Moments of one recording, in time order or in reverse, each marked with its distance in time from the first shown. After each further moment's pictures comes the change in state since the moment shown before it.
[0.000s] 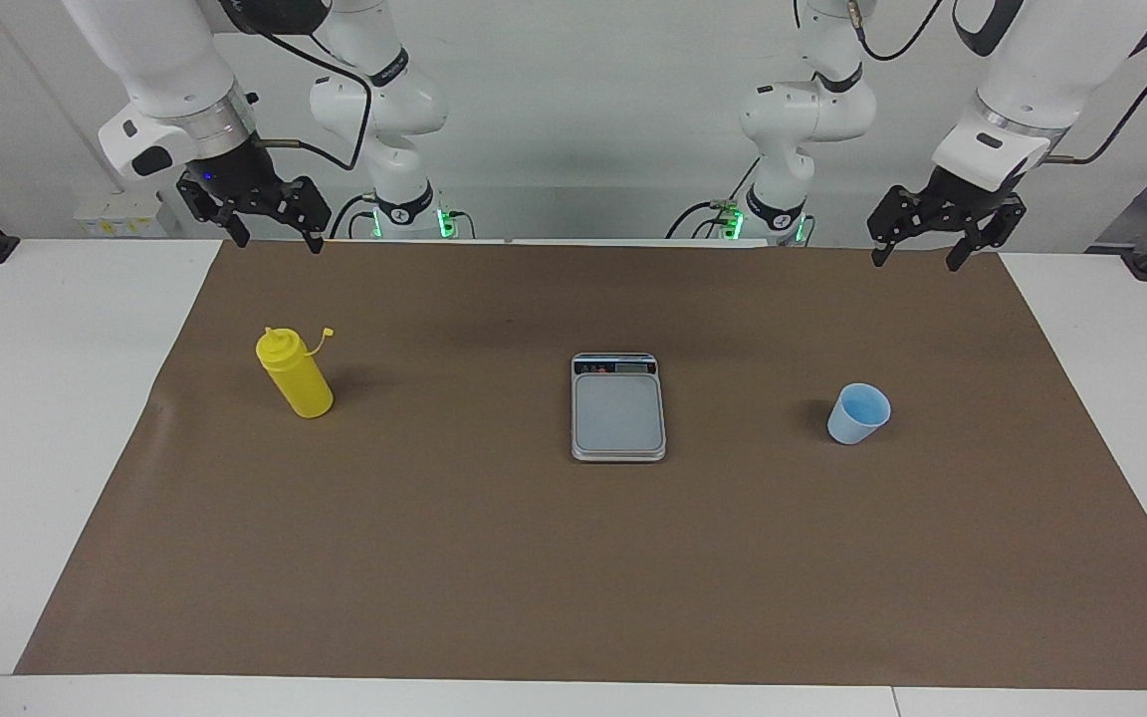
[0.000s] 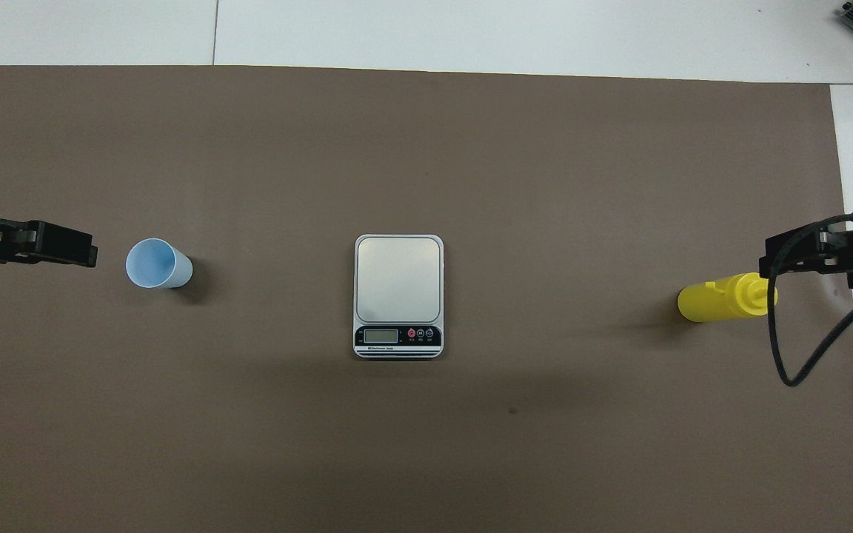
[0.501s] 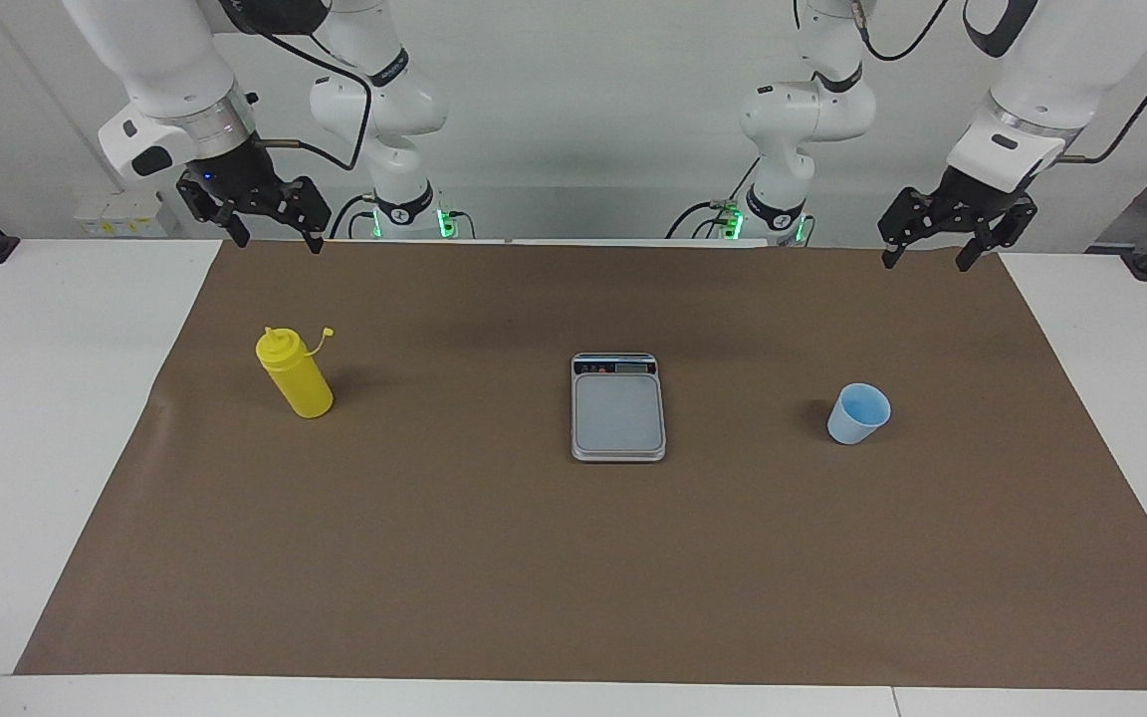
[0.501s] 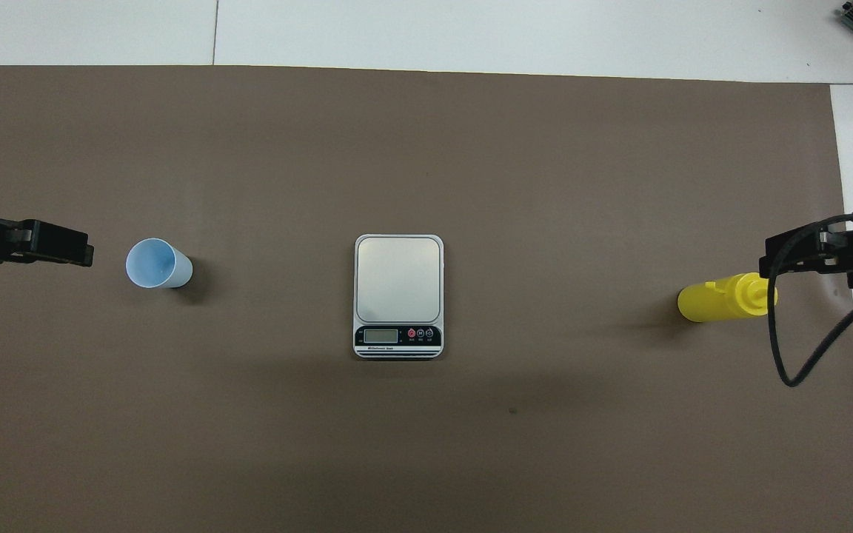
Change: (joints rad) left arm 0.017 0.000 0.011 -0.003 0.000 0.005 -0.007; right arm 0.000 0.000 0.000 0.000 0.000 0.000 0.000
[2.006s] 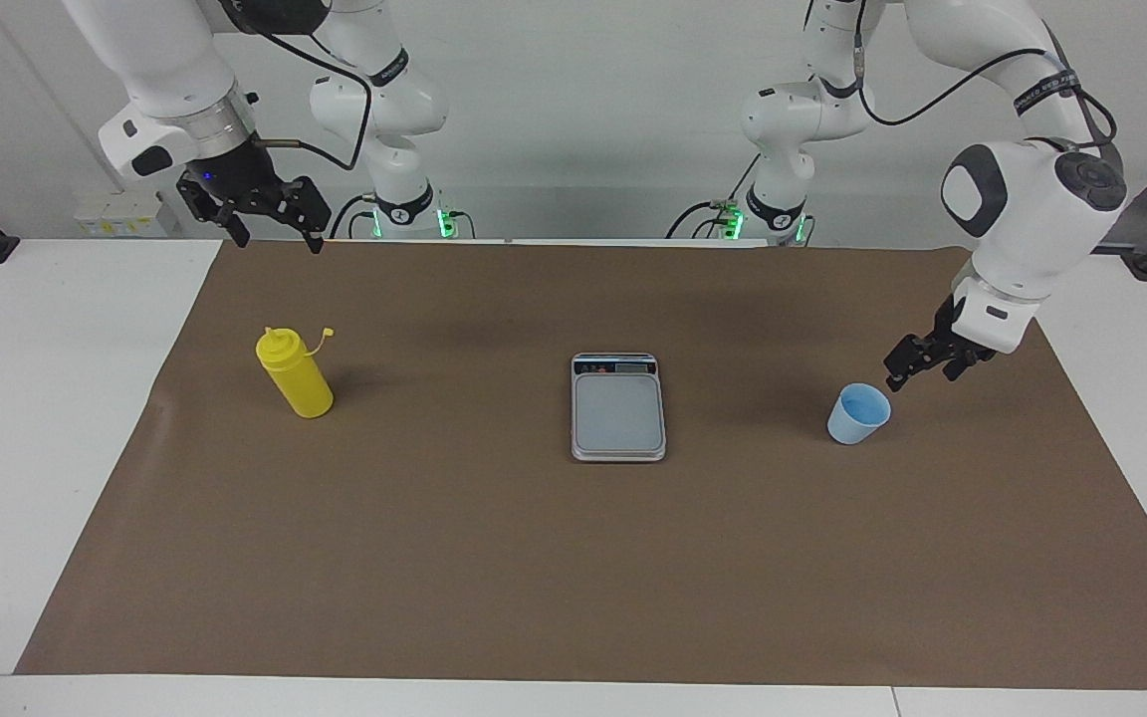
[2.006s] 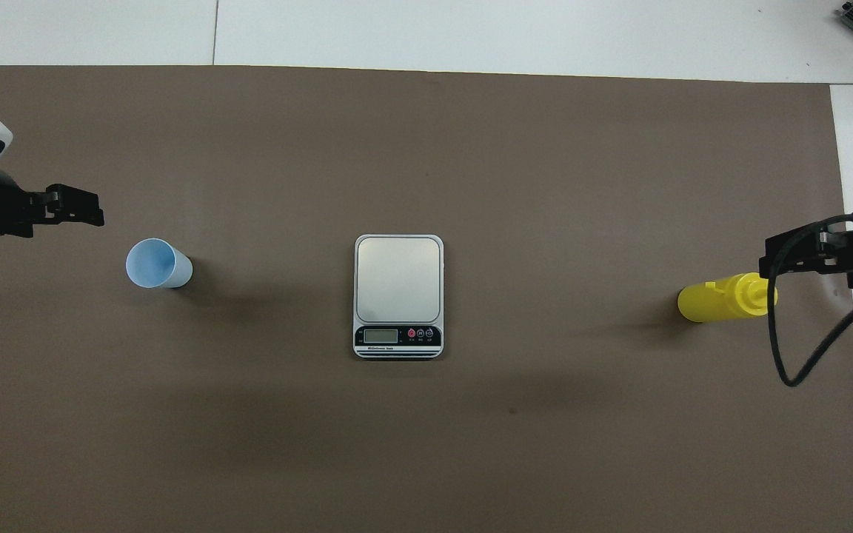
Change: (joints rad) left arm 0.100 0.134 0.003 -0.351 0.000 0.525 -0.134; right arm 0.000 0.000 0.000 0.000 0.000 0.000 0.000
